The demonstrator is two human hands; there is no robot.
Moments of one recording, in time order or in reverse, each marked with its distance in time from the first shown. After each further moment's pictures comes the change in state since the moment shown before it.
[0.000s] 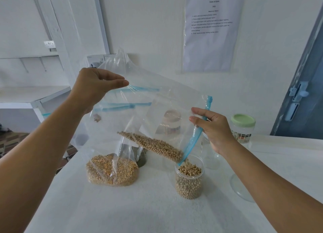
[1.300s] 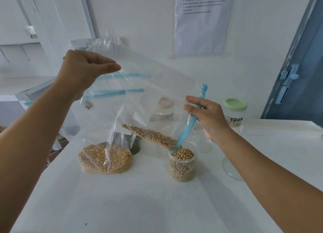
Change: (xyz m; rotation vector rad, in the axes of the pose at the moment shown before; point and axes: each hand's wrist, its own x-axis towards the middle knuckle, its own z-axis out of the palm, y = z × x) left_hand -0.003 0.003 0.009 0.008 -0.013 0.034; right_hand -0.010 0.004 -0.006 0.019 0.029 0.042
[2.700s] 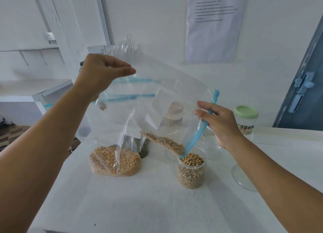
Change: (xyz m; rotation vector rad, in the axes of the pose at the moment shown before) left_hand 0.004 0.005 -0.002 -0.006 -0.008 0.005; right_hand 0.001 -0.002 -0.001 0.022 0.000 -0.028
